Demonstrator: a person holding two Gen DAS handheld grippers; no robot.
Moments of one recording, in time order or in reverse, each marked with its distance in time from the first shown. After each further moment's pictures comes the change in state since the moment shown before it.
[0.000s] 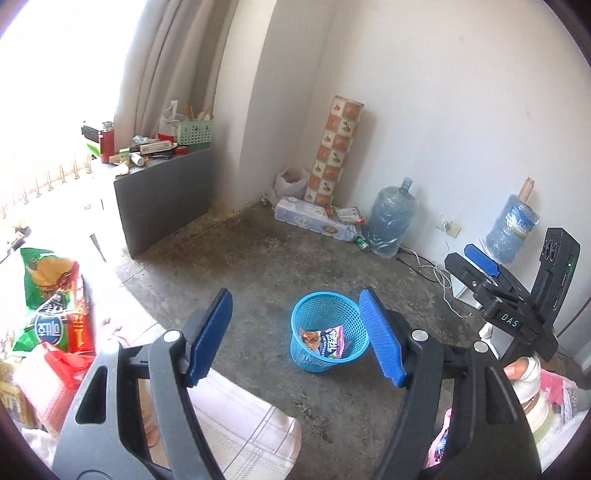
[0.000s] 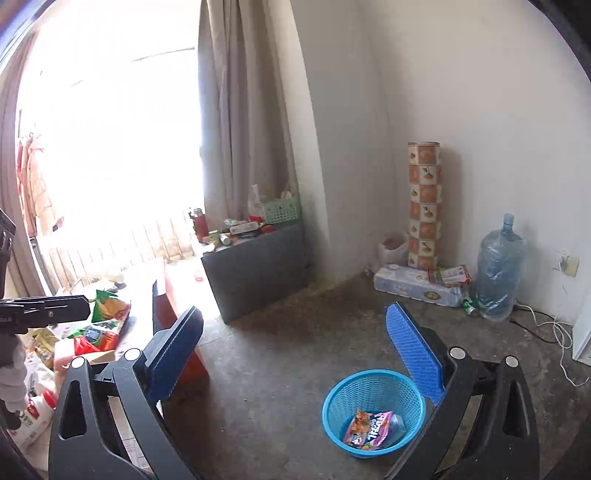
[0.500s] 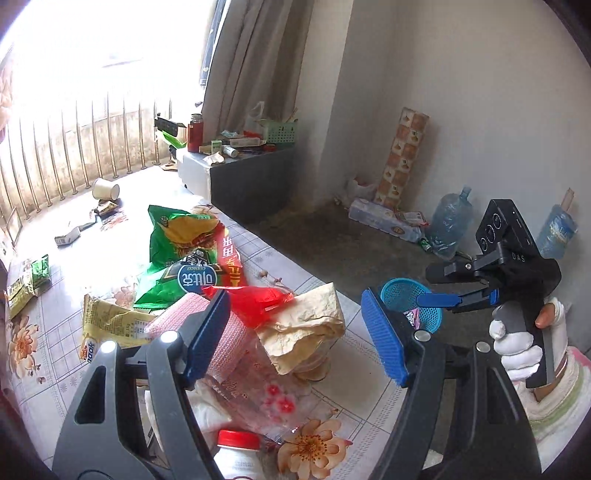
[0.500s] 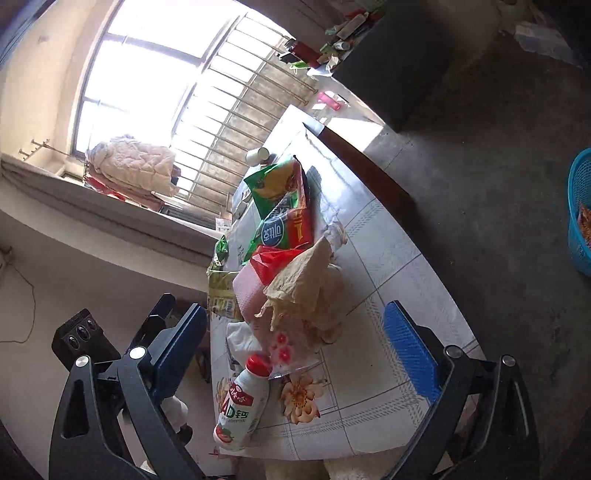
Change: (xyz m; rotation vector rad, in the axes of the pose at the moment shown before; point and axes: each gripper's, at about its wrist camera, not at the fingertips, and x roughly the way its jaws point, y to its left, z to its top) left arm -0.095 0.141 -0.052 -0.014 0.009 0.194; right arm 0.140 0.156 -0.080 0.496 0.778 0.610
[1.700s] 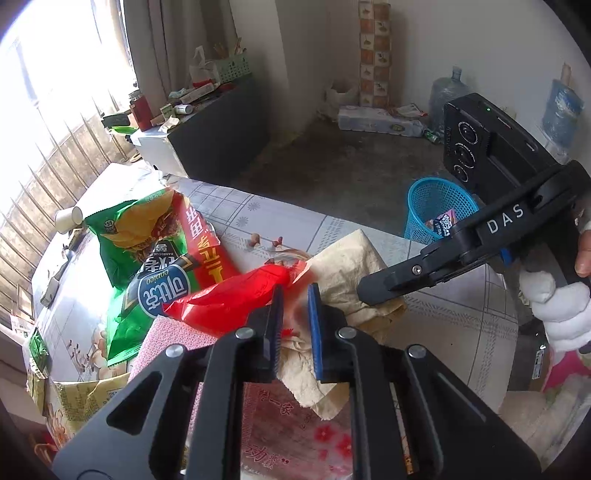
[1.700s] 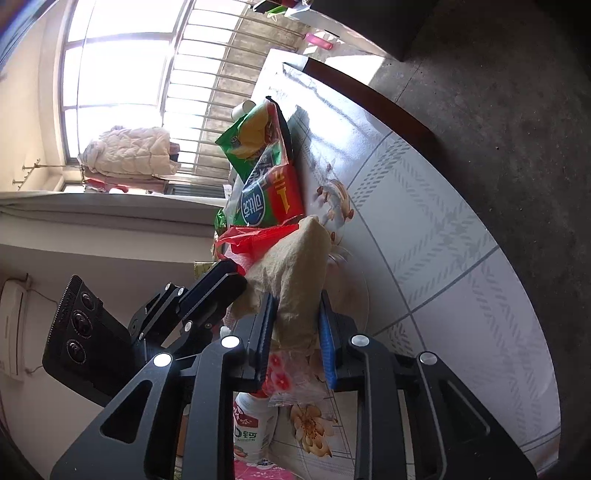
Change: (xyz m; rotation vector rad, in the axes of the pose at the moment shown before) left arm 0.127 -0.010 -0.001 0.309 0.286 0.031; right arm 0.098 -0.035 0.026 0.125 0.195 0.116
